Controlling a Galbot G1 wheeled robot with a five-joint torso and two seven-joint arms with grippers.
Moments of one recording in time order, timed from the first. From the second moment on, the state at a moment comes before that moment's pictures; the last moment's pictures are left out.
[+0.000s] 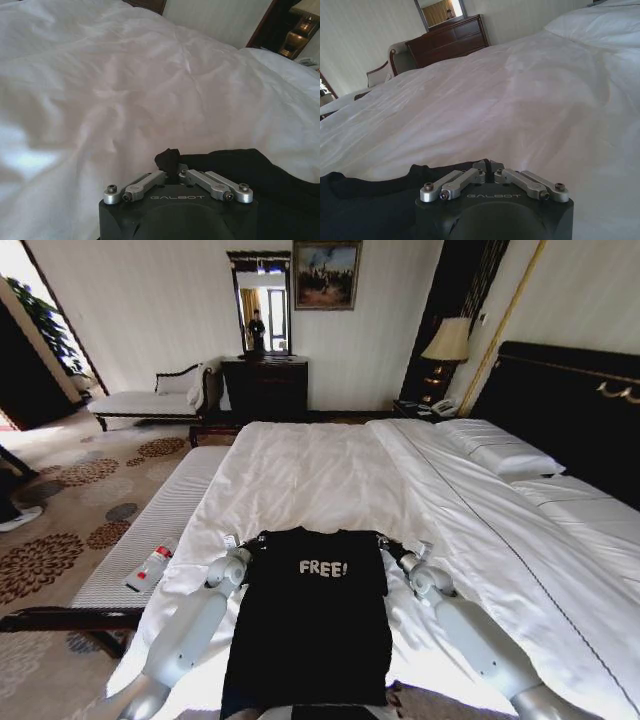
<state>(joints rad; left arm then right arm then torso) 0.84 -1.20 -0.13 -1.43 -0.87 0.37 -0.22 -0.92 0.98 0.17 1.38 0.94 -0.13 0.00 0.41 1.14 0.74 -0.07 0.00</state>
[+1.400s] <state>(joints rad) 1.49 -1.13 -0.86 -2.52 -1.04 0.48 -0.35 -1.36 1.07 0.17 1.88 0.39 -0.12 0.27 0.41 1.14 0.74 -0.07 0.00</state>
